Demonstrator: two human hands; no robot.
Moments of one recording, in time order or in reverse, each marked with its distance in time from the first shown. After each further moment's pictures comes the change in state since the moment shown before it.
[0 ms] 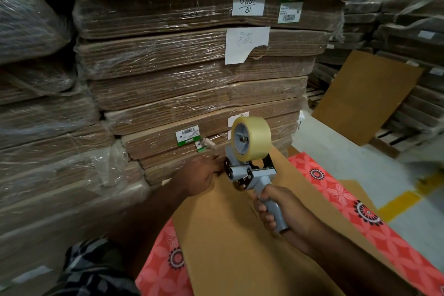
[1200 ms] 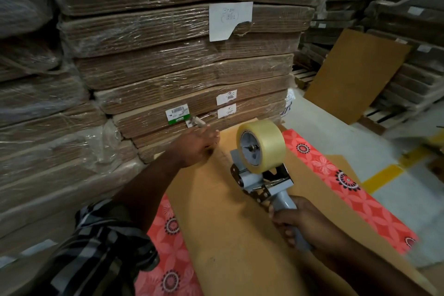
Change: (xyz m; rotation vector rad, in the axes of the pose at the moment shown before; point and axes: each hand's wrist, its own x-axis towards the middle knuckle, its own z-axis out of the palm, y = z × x) left_hand 0.004 0.027 -0.013 0.203 -0.164 -0.029; right_hand -0.106 0.038 -0.028 -0.142 0.124 0.060
